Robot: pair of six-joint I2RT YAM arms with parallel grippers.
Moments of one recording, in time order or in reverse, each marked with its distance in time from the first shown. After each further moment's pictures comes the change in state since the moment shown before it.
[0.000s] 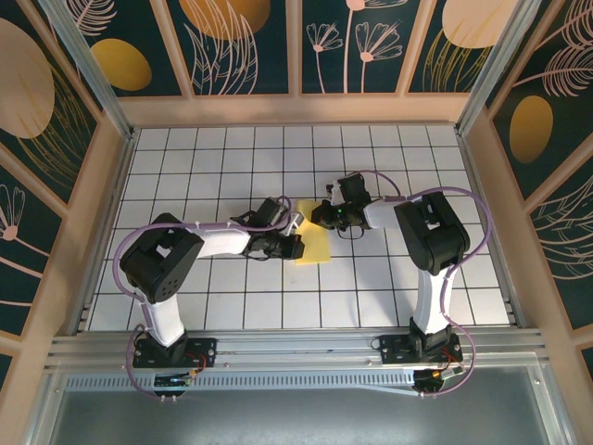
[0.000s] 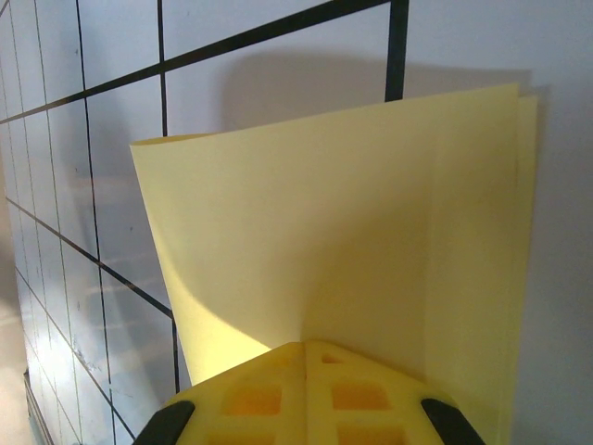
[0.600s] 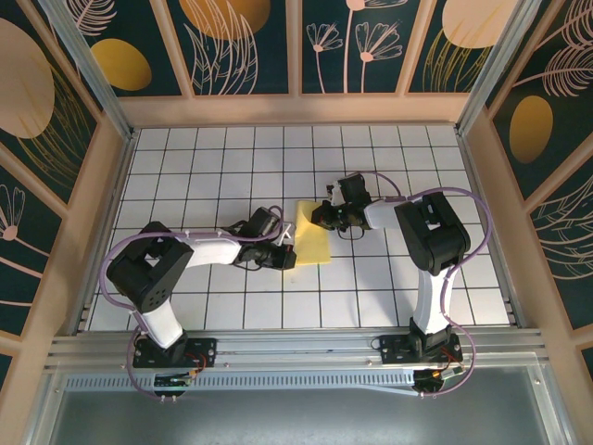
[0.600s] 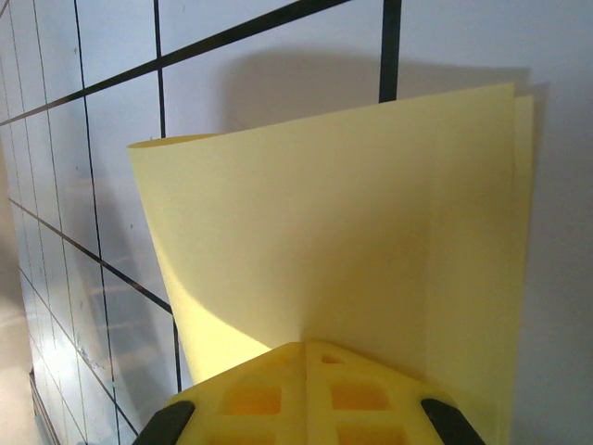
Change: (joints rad) left arm 0.000 -0.095 -0.121 -0.001 -0.010 0.000; right arm -0.001 -0.004 -0.007 0.000 -0.004 0.011
